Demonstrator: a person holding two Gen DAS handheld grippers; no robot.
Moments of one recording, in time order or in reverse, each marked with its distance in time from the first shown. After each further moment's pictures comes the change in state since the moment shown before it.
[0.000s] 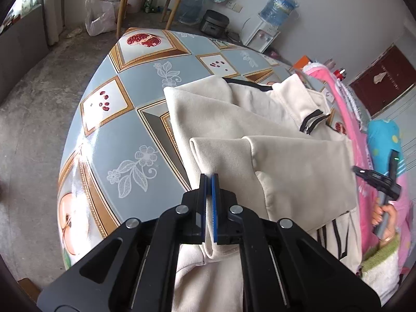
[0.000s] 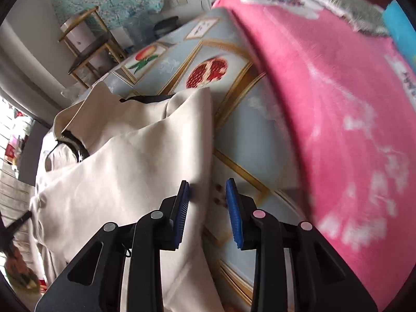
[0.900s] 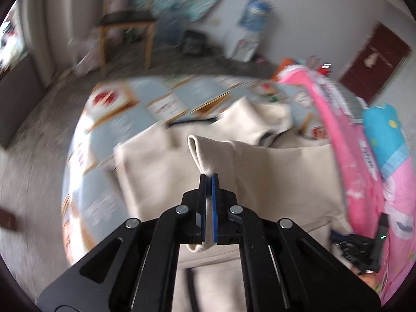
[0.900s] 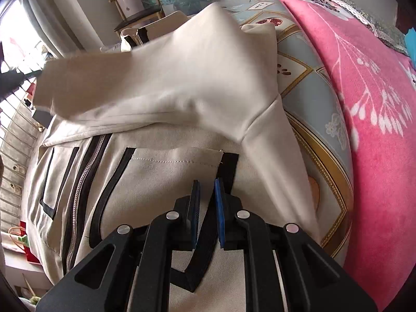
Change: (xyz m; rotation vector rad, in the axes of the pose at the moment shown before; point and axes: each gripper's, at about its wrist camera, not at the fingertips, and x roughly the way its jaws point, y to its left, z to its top) left arm -0.028 -0.104 0.029 0.130 -0.052 0.092; right arm -0.045 0.033 -0.162 -0.266 -0.003 0.044
